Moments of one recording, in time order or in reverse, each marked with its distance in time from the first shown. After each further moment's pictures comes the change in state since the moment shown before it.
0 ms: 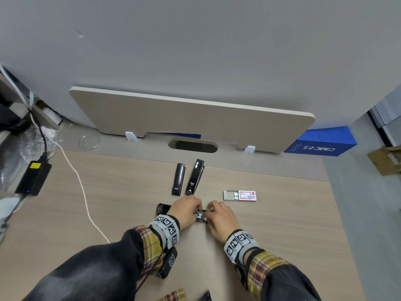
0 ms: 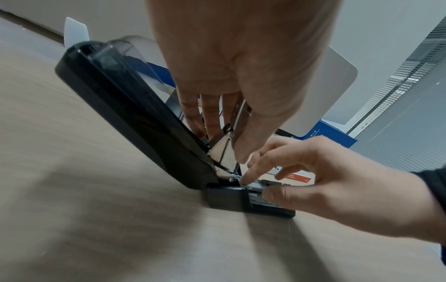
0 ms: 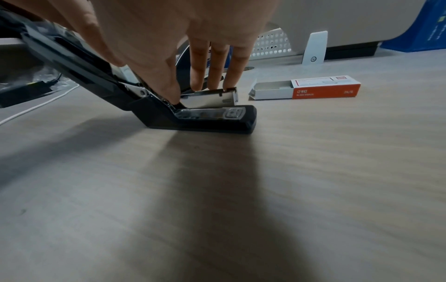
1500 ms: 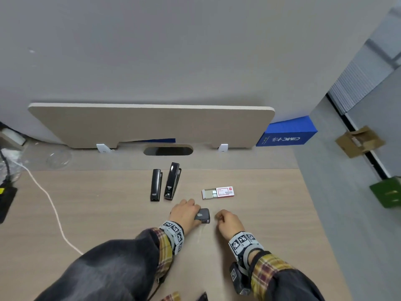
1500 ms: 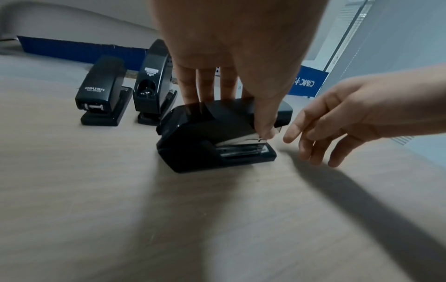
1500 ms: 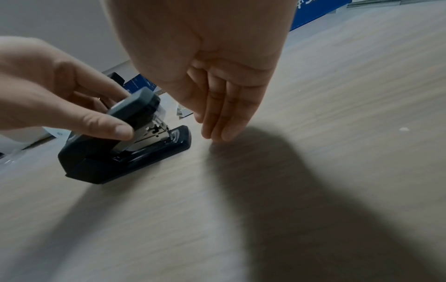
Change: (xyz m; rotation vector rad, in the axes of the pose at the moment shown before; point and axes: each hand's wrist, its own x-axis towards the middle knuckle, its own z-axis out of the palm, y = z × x) left_hand 0.025 0.052 0.037 0.322 -0.028 0.082; right_hand -0.047 0.054 -0.003 0.503 -0.015 0.676
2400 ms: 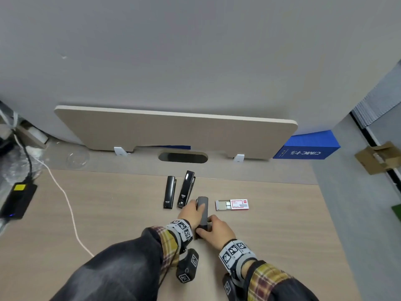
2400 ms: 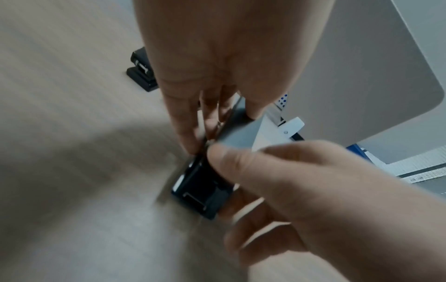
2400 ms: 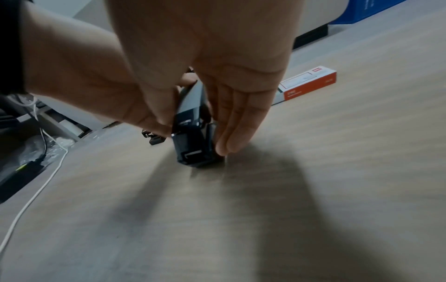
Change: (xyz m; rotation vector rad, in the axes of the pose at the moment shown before) left_hand 0.020 -0.026 -0.012 -0.805 0.041 -0.476; right_hand 0.004 -0.073 0.023 -0.096 -0.171 -0.099
